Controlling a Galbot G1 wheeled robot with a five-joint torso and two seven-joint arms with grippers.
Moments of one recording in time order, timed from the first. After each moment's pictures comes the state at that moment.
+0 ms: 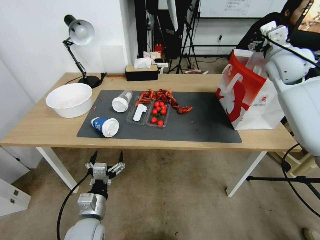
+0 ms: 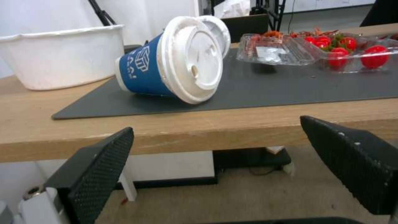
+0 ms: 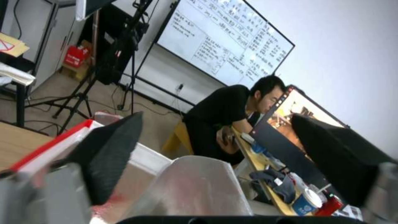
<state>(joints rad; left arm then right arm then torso) 1.68 -1.56 -0.57 -2.07 -0.01 -0.07 0.03 -0.20 0.86 0.15 1.53 0.20 -0.74 0.11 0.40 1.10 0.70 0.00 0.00</state>
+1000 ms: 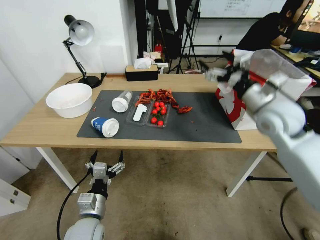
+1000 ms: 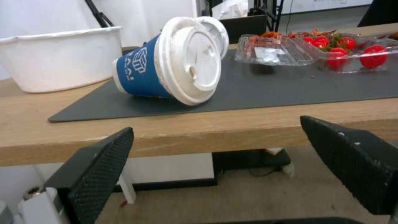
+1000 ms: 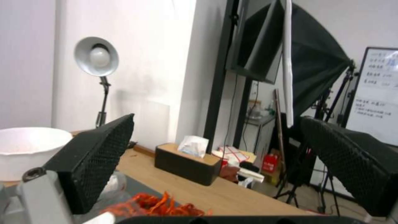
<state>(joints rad) 1.67 -1.55 -0.57 -2.07 -0.01 -0.07 0.03 -0.45 0.81 0.19 1.83 0.79 -0.29 -0.01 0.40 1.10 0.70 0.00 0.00</state>
